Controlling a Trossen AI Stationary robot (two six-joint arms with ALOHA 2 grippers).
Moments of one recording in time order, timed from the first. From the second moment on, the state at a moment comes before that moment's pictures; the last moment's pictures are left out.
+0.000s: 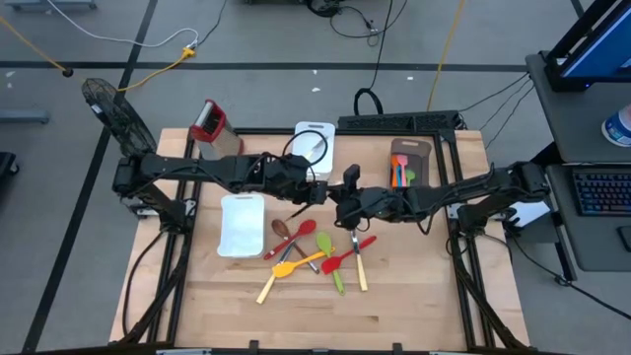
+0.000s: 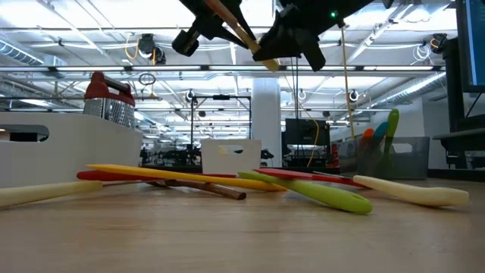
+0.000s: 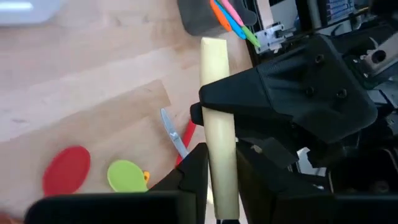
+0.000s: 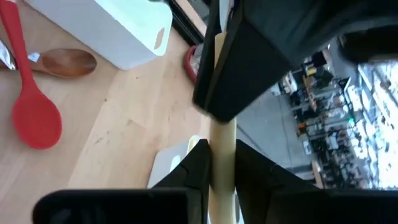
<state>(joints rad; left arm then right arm) 0.04 1.58 1.40 -0.50 -0.02 -1.19 0.11 1.46 0.97 0.08 0.53 -0.80</state>
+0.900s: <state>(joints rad) 0.22 1.37 1.40 -0.61 -0.24 -0.45 -0.08 1.46 0.97 -0.39 -0.07 -0.08</state>
